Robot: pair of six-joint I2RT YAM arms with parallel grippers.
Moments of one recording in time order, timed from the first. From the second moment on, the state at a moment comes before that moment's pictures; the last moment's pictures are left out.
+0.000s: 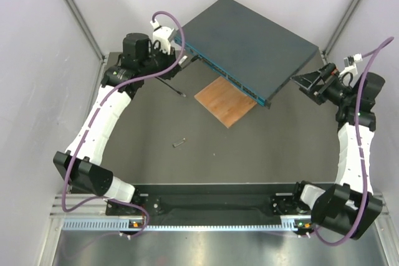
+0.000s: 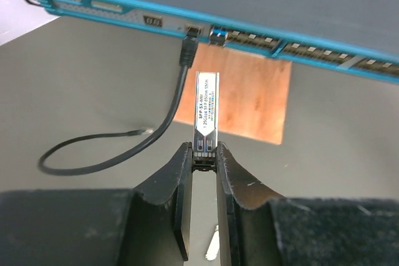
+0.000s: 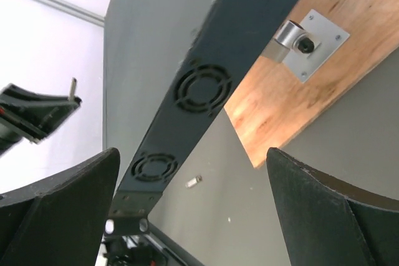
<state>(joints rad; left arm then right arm) -0.33 1.47 1.65 -0.60 0.32 -0.01 -0.40 1.07 1.02 -0.27 -0.93 0.67</state>
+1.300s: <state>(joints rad) -0.47 1.67 1.79 -0.63 0.14 0.13 -0.23 1.24 0.95 0.10 -0.88 1.10</state>
